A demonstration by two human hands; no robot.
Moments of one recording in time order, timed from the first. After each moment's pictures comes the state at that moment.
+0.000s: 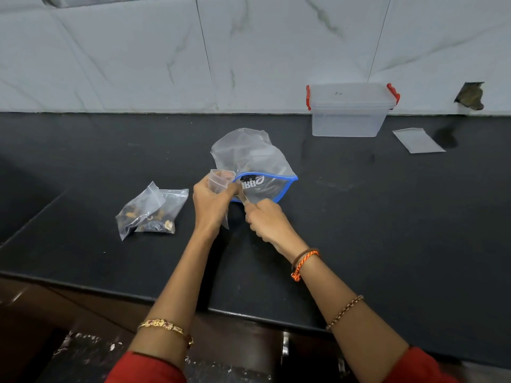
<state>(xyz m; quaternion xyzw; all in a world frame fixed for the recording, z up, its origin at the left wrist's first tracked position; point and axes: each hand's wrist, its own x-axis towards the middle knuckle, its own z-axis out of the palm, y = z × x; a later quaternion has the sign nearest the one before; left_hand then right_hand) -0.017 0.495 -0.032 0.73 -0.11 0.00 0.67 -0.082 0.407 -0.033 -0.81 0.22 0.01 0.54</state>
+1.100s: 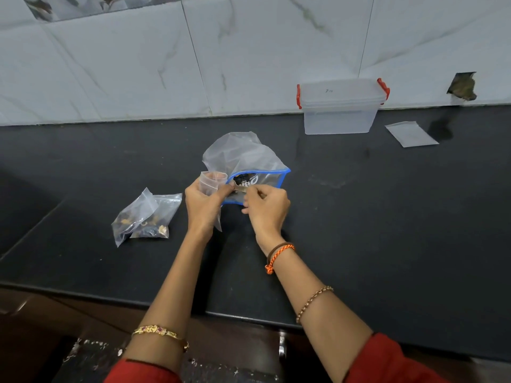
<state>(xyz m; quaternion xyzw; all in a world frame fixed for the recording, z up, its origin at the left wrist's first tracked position) -0.022 0.491 -0.026 0.72 -0.12 0.01 0.68 -0.073 0.411 -0.035 -0.65 0.28 -0.31 0.64</state>
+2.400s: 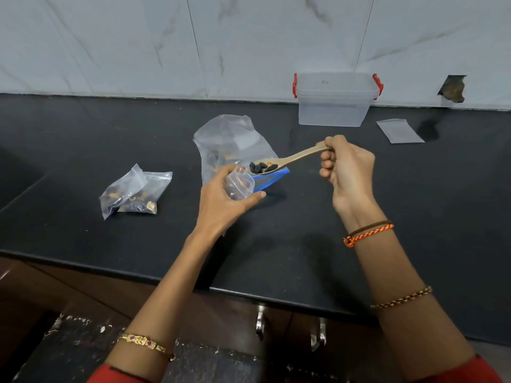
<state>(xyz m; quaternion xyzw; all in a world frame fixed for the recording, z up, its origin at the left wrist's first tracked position) -0.078 0.480 -0.027 0.81 -0.22 0.02 0.54 -0.151 0.316 0.027 -0.53 0.28 -0.33 0.73</state>
